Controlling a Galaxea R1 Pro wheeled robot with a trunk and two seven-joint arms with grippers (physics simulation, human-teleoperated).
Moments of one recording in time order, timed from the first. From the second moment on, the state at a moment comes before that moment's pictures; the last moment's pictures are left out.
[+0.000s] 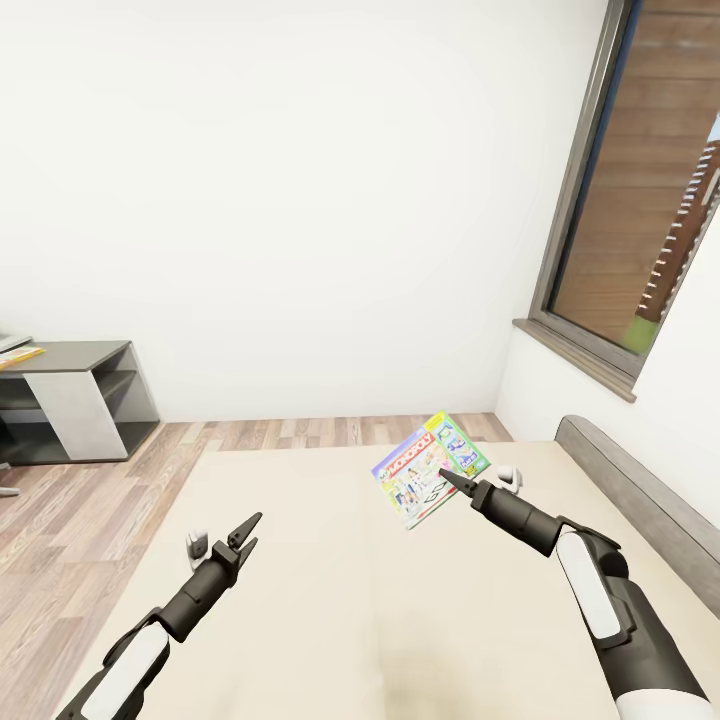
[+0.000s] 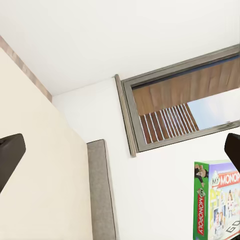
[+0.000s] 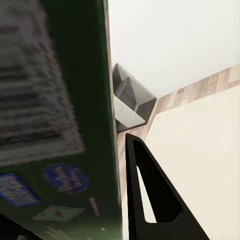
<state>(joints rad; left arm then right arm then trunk) -0.31 0.19 -0.14 -0.90 1.30 0.26 -0.63 -0.45 -0.11 -0.14 -1.23 -0.61 0.67 0.68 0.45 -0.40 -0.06</state>
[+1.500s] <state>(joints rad) -0.31 0.19 -0.13 -0.90 1.30 0.26 -0.64 -0.44 -0.11 -0.15 -1.23 -0.61 0.67 0.68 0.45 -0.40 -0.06</state>
